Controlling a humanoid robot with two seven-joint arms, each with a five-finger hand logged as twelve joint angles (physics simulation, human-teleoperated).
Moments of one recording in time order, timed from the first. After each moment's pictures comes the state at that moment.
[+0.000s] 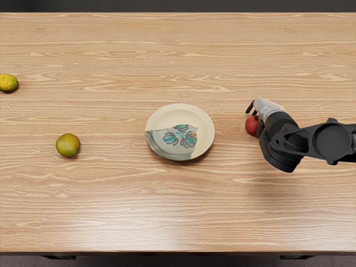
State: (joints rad) left arm -0.04 0.00 -0.25 -0.12 -0.06 -0.23 0.08; right arm 1.40 -0.35 -0.50 1.31 -0.61 -0.61 -0.61
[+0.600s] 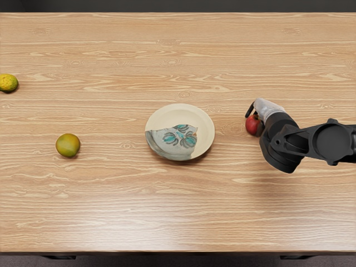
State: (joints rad) left arm -0.04 0.00 -0.25 -0.12 -0.06 -0.24 0.08; right arm 1.39 -0.35 -0.50 1.31 -0.61 -0.61 -0.61
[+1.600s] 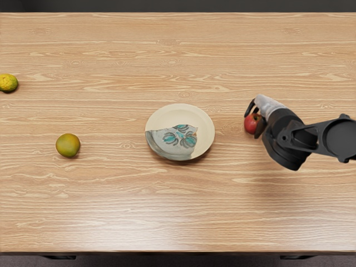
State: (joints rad) left arm -0.04 0.00 -0.25 -0.12 -0.06 -0.23 0.08; right arm 1.42 -0.41 -0.46 1.39 -0.61 -0.61 -0.61
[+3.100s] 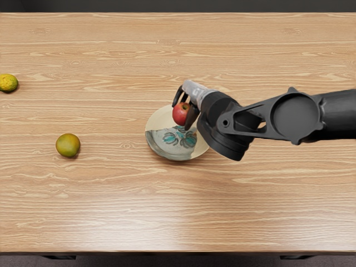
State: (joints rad) left arm -0.04 0.00 -0.25 -0.12 -0.06 -0.23 0.08; right arm 1.63 -0.17 -0.35 1.46 -0.42 -0.61 -0.61
